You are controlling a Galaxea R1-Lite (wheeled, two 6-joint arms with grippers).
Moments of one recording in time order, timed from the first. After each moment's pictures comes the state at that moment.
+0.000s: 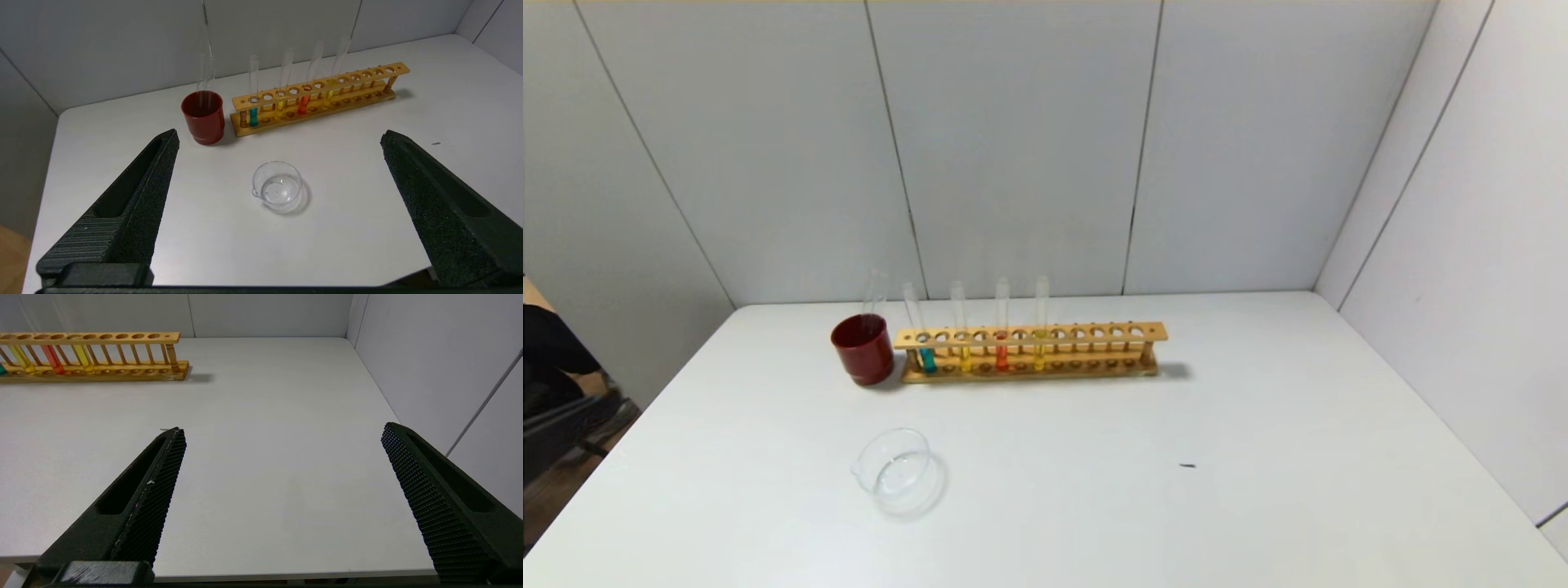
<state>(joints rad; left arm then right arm) 0.00 0.72 -0.69 0.08 -0.30 0.02 0.00 0.00 0.00 0.00 0.00 0.00</state>
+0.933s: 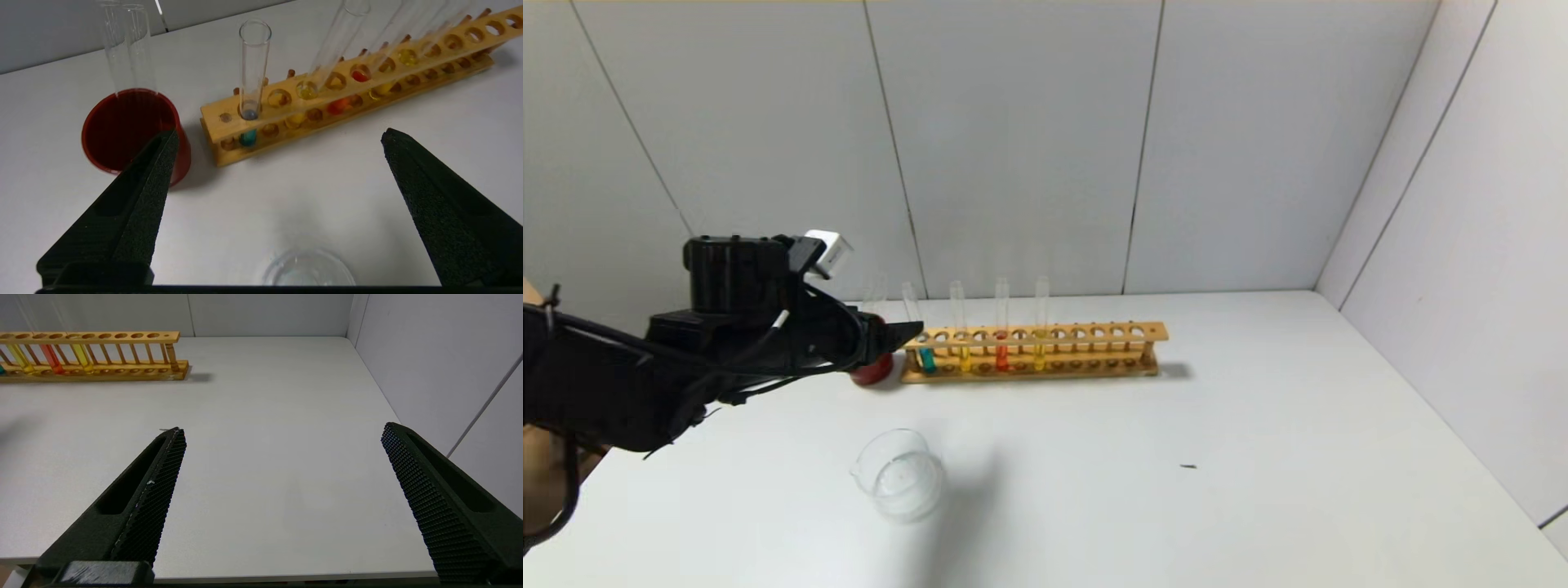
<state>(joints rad) -0.18 1.79 -0.79 -0.64 -0.19 0.02 0.00 0.00 0.00 0.00 0.00 0.00</state>
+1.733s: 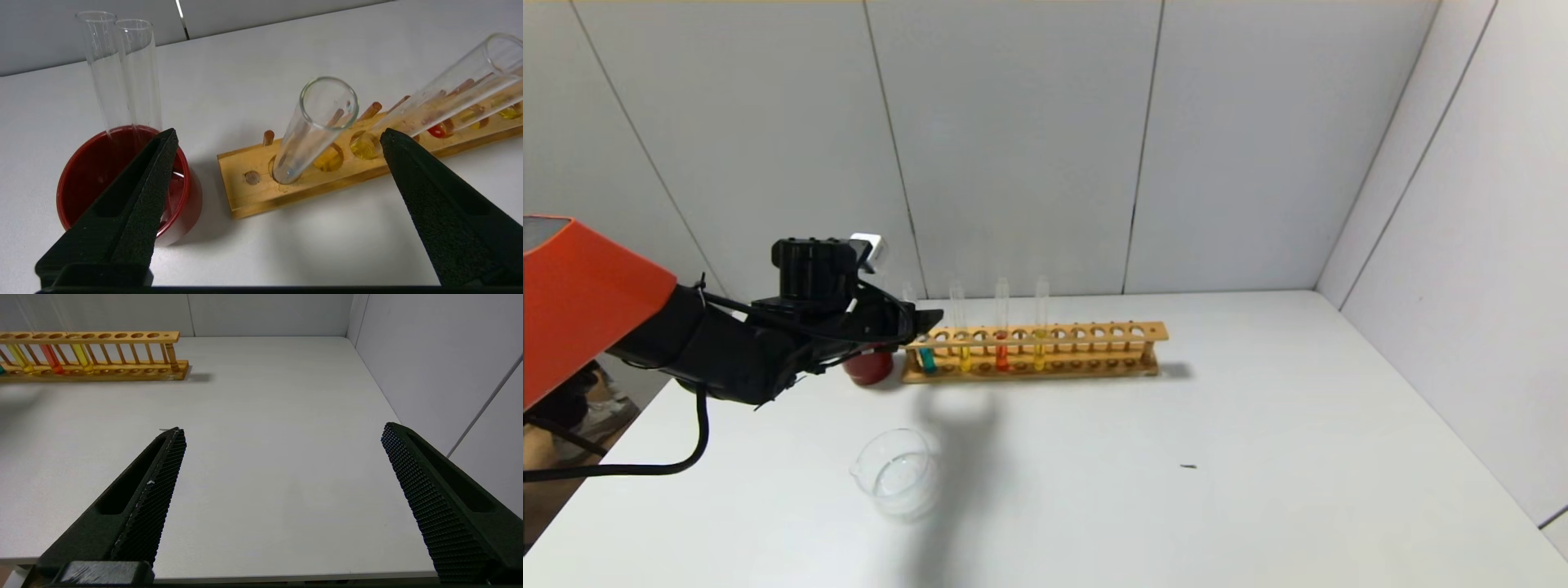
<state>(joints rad) -0.21 2.05 -1.02 -0.66 -0.08 -0.02 0.00 0.00 0.00 0.00 0.00 0.00</state>
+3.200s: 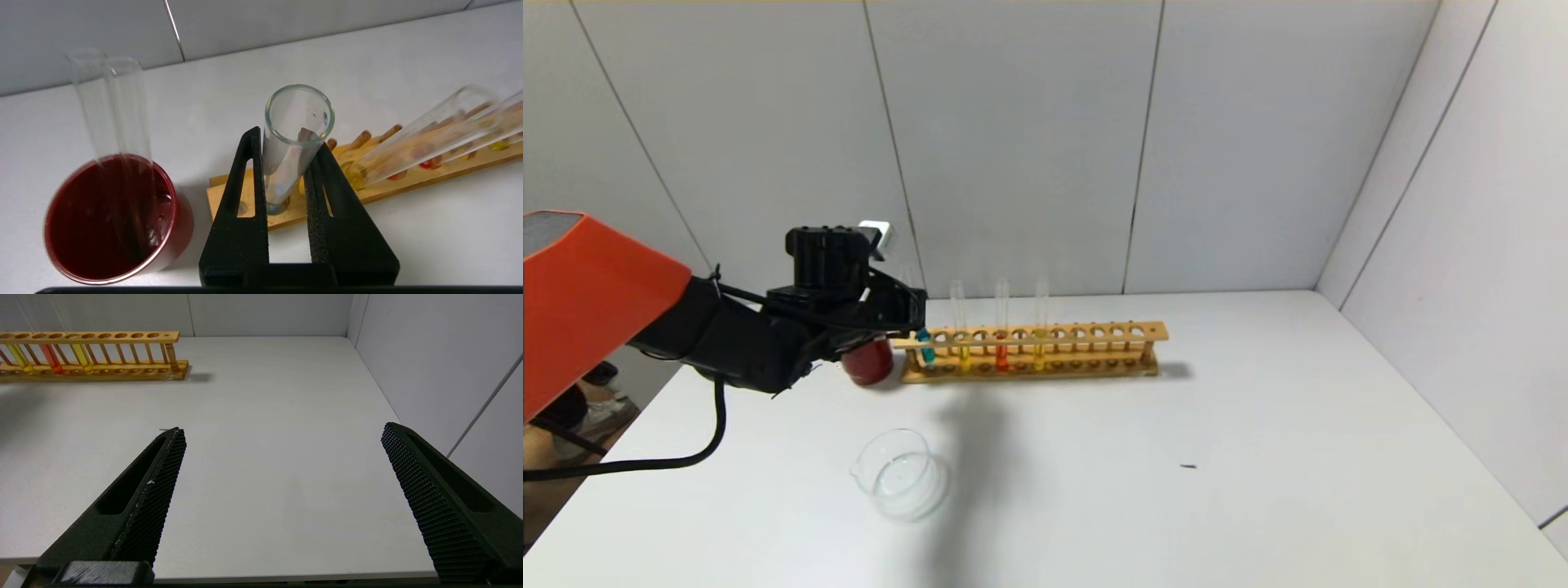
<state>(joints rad) -0.23 2.06 -1.09 -0.66 -0.03 -0.04 0.00 0.00 0.00 0.00 0.00 0.00</state>
